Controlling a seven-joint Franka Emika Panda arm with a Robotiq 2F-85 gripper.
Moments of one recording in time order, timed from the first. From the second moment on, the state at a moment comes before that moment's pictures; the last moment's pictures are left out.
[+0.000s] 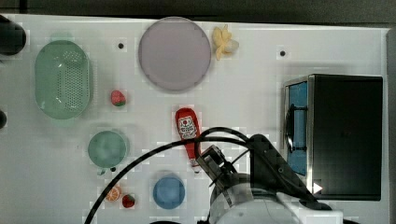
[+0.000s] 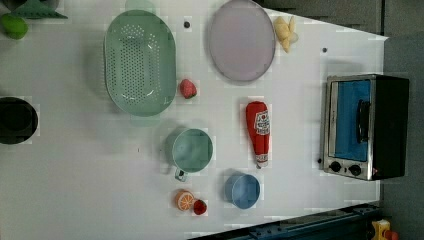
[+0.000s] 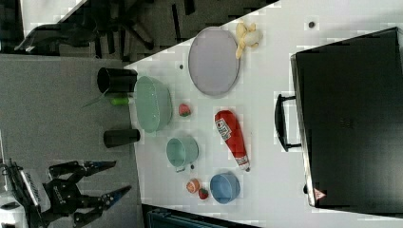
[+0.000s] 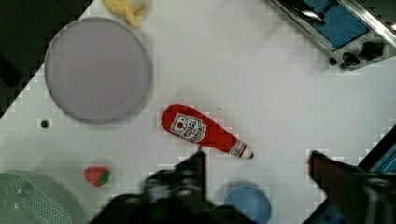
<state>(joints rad) -0.03 -0.51 -0.04 -2.04 -0.02 0.07 0.03</state>
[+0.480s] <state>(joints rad) -0.03 -0.37 -0.06 -2.06 -0.02 0.06 0.04</state>
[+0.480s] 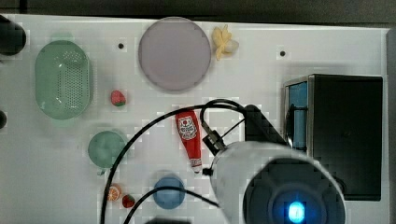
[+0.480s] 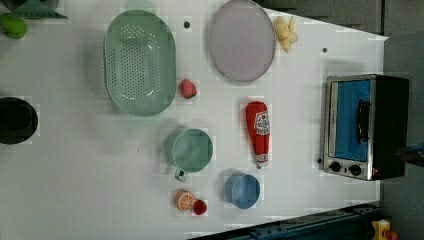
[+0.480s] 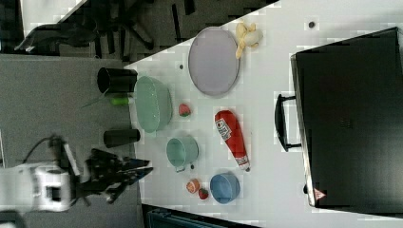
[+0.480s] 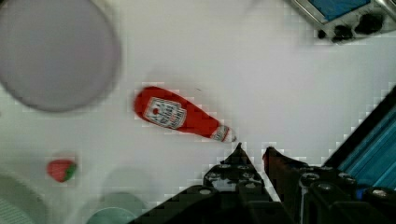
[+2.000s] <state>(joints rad) -0.04 -0.01 -0.41 -2.17 -0.16 0.67 -0.99</state>
